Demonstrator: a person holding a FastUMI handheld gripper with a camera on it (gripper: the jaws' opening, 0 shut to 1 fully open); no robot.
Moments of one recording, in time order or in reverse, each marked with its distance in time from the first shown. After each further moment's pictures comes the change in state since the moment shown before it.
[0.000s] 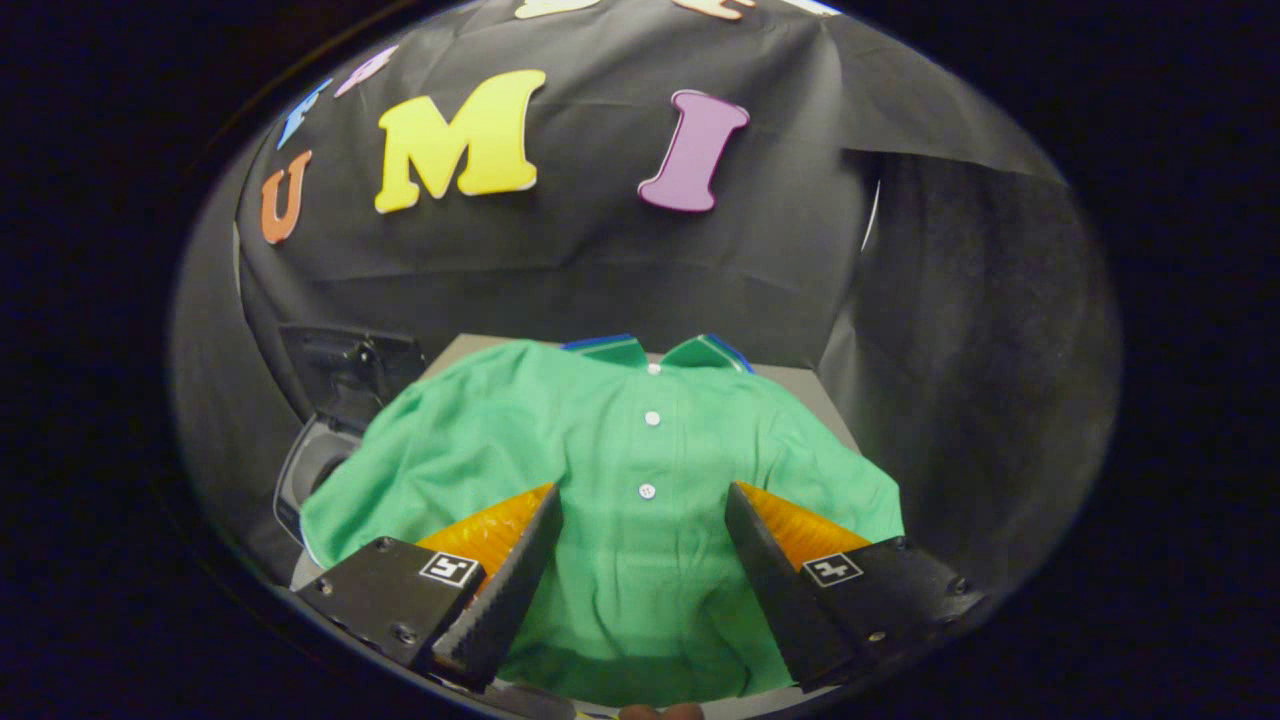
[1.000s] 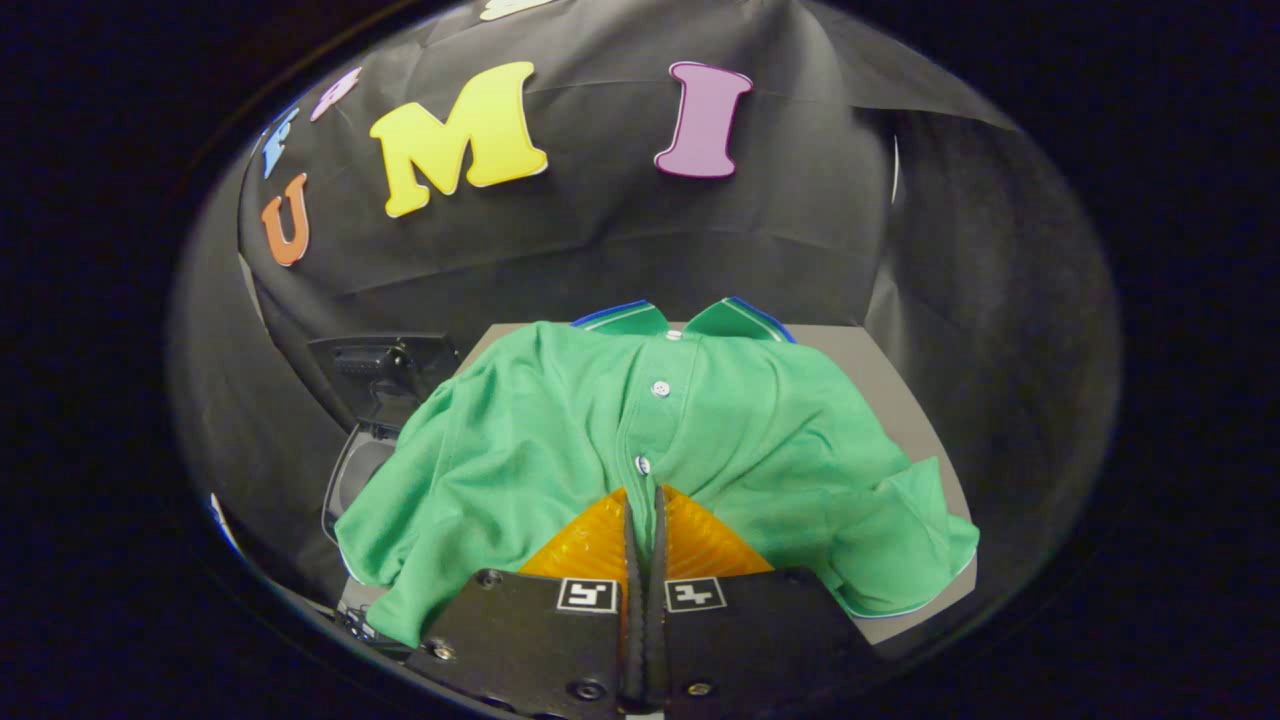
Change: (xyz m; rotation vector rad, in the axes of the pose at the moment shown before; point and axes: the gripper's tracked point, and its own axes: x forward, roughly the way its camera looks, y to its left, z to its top) arm -0.002 0.021 0.000 0.091 0.039 0.115
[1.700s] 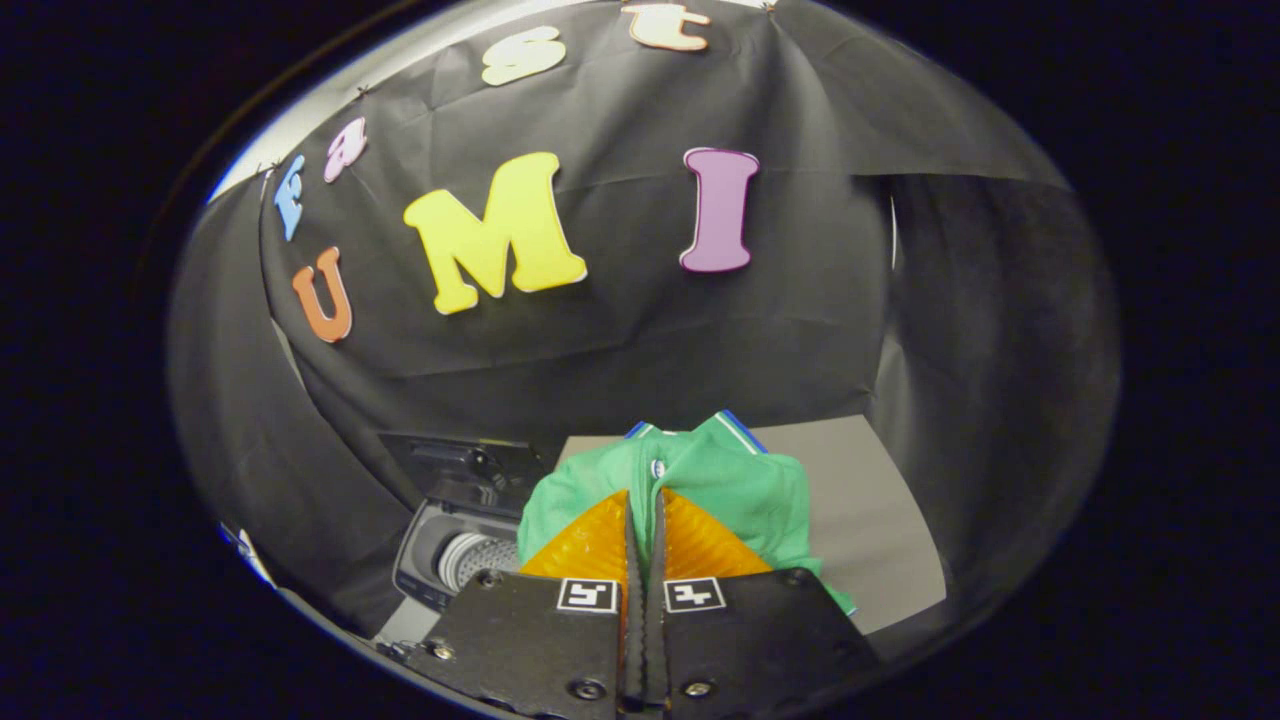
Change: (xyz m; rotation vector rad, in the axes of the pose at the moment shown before) arm -0.090 0.049 0.087 0.074 -0.195 0.129
